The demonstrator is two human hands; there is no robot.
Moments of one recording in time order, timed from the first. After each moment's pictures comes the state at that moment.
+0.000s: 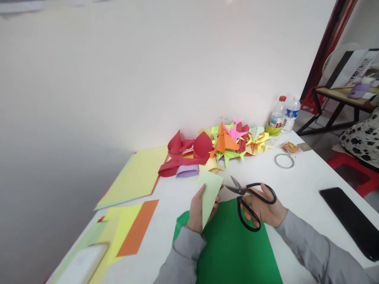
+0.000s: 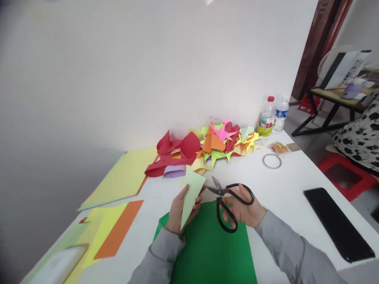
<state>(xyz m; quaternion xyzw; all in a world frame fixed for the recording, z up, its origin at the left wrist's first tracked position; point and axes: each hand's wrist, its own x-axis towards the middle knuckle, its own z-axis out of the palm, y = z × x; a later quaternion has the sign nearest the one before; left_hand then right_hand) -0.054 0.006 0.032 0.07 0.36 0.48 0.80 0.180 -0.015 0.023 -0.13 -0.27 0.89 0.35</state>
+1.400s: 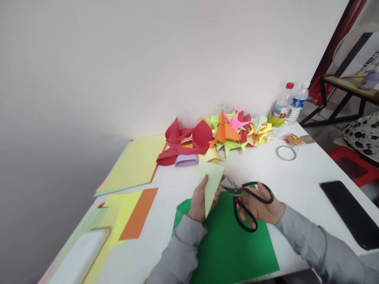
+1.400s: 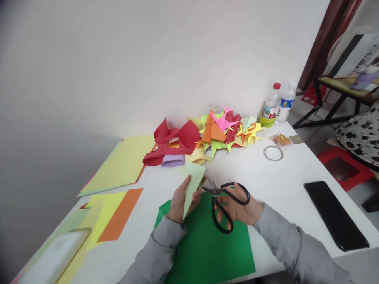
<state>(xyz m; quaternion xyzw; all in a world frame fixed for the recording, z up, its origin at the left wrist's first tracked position) -0.049 0.003 0.034 0.09 0.36 0.43 0.83 0.171 -0.027 0.024 -0.12 -0.25 0.92 0.30</state>
